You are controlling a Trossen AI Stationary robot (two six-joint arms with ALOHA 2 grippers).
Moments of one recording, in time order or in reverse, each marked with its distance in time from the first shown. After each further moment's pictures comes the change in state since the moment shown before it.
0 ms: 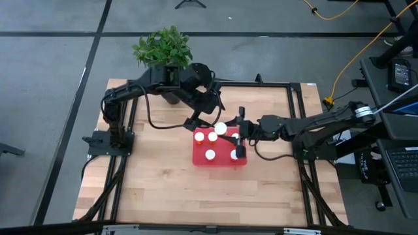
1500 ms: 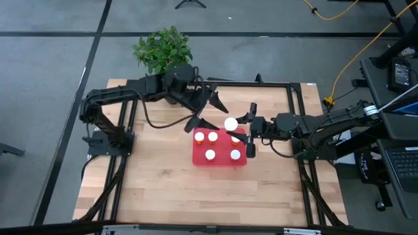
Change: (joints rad) left arm 0.030 -0.292 -0.625 0.772 0.247 -0.430; right arm 0.063 -0.126 0.043 -0.107 0.102 0.031
